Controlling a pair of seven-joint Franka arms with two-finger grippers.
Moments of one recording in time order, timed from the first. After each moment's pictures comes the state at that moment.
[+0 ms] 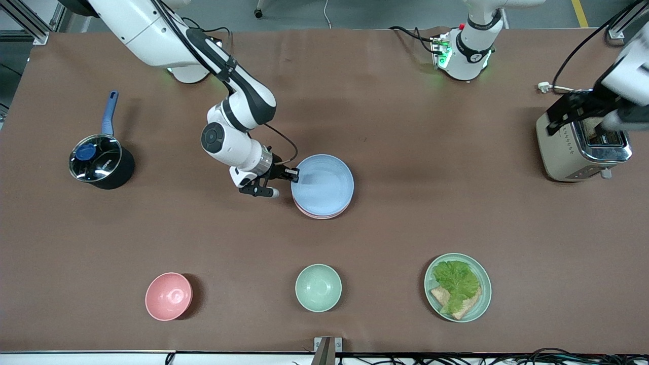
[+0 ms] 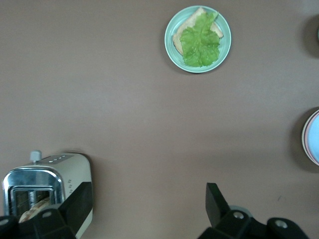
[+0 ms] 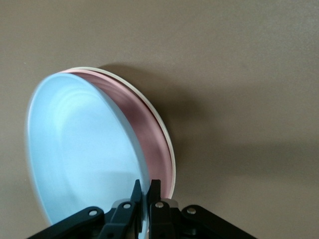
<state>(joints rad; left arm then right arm) -0.09 -0.13 0.01 -1.66 0.03 1.65 -0.03 0.15 0.53 0.49 -2.04 0.35 2.70 0.50</state>
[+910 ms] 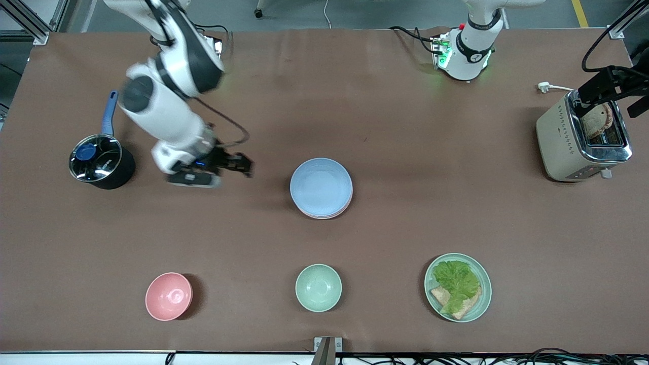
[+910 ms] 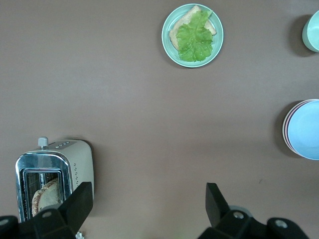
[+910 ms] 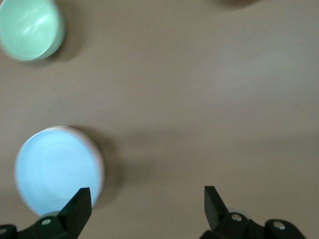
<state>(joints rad) -0.07 0.00 0.01 -1.38 -0.01 1.43 -0.03 -0.02 0.05 0.37 -1.98 0.06 2.14 0.50</state>
